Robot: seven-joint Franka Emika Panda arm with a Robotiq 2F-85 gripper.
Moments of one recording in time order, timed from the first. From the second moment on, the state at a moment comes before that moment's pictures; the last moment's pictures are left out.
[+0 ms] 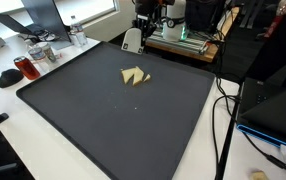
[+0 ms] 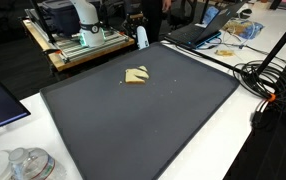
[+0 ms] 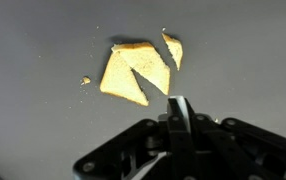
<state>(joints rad) 0.03 -0.27 0.07 -2.76 -0.05 2.71 0.42</state>
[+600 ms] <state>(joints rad) 0.02 -0.26 0.07 -2.65 -0.05 2.46 0.29</state>
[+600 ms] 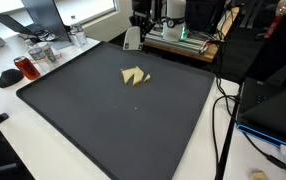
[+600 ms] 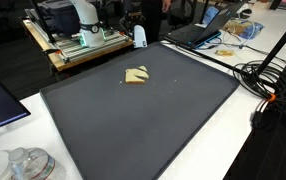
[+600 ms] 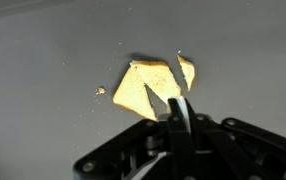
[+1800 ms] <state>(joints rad) 0.00 -0.06 0.01 -2.17 -0.06 1.92 0.00</state>
